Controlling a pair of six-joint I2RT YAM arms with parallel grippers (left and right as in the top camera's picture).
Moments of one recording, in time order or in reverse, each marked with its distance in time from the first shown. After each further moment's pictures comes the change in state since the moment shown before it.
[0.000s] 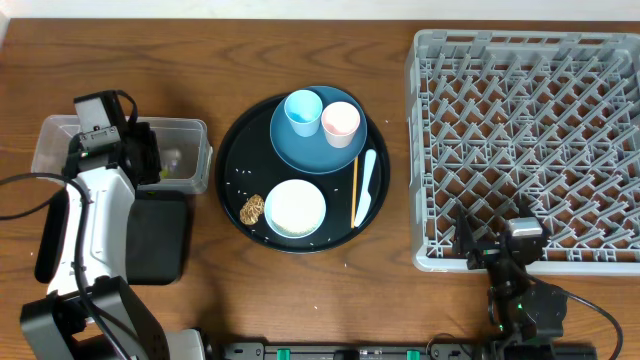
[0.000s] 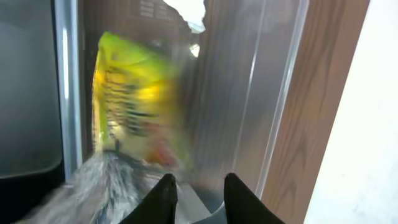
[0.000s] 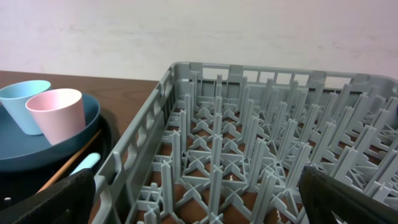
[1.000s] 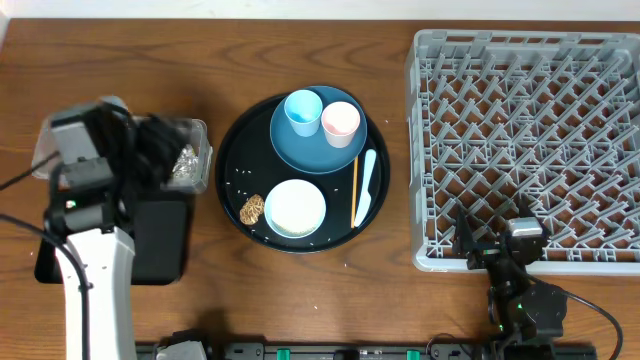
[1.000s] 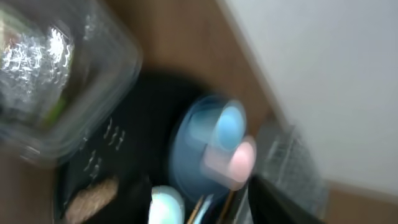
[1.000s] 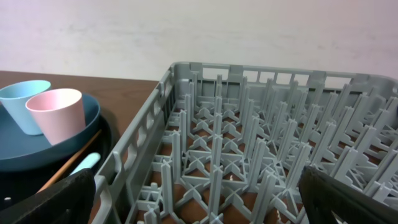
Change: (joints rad) left arm -0.054 -0.344 -0.008 -0.157 0.477 0.669; right arm 0.000 0.000 0.000 0.000 0.000 0.000
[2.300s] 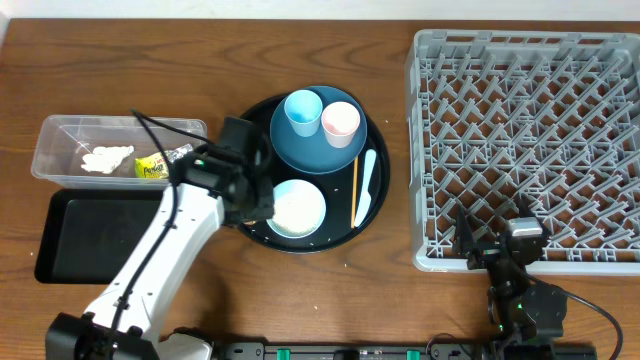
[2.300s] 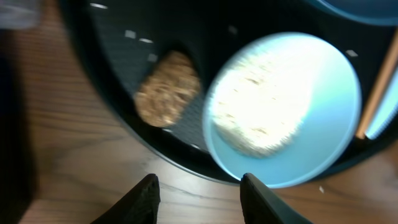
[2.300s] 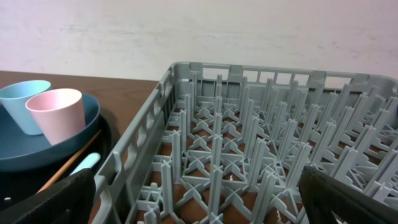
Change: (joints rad) left arm -0.555 0.237 -0.024 -0.292 -0.410 0.353; right arm 0.000 0.000 0.000 0.000 0.000 0.000
